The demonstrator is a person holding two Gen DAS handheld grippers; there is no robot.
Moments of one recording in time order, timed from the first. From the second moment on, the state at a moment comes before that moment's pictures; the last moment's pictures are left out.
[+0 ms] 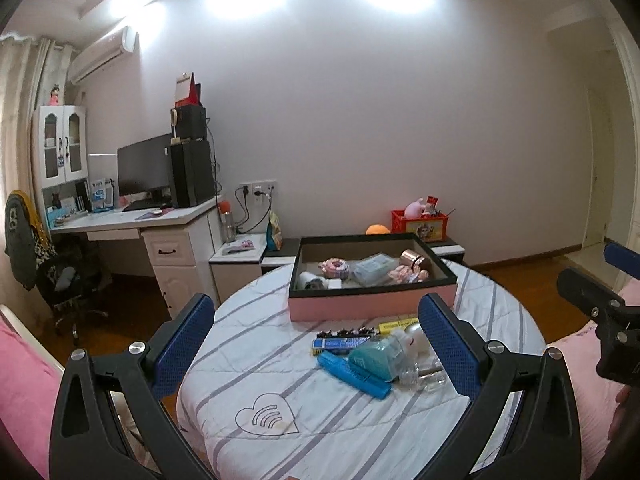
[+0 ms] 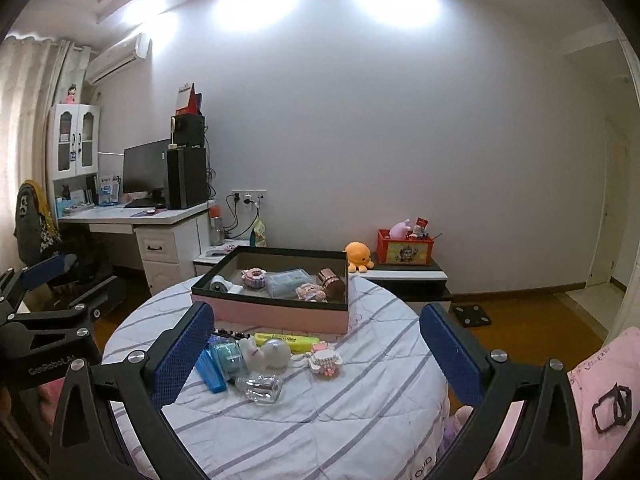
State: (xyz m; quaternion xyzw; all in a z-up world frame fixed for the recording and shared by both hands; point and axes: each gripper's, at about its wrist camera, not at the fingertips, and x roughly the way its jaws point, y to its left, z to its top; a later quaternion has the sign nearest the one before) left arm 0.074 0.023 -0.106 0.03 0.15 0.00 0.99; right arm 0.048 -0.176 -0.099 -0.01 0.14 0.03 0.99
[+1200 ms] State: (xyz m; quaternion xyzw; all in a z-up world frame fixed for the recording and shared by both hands) left arm 0.170 0.028 -0.217 0.02 0.34 -0.05 0.94; right arm 0.221 -0.191 -0.223 0.00 0.38 0.03 0.92
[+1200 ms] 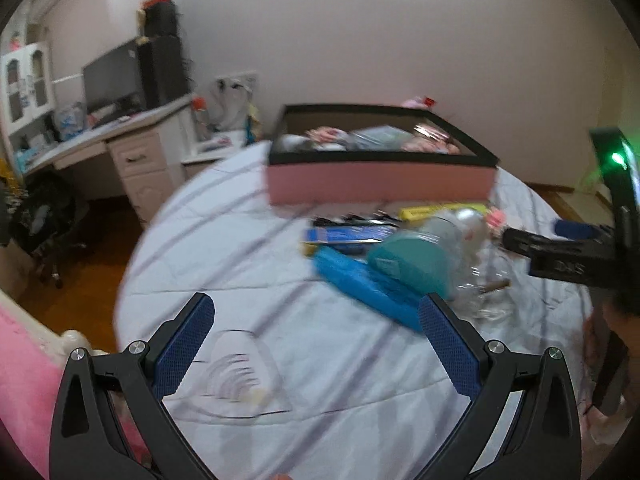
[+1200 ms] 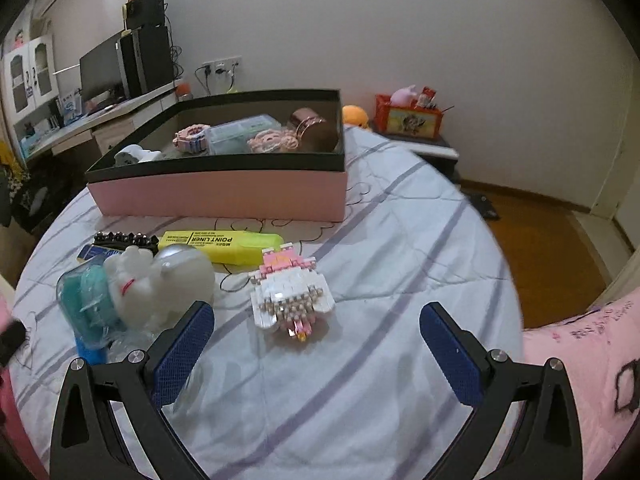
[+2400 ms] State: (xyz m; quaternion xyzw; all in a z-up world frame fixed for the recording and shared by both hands) left arm 0.240 0.046 -0.246 0.03 0.43 0.02 0.90; right arm 0.255 -0.184 -0.234 -0.03 0.42 0.09 0.90
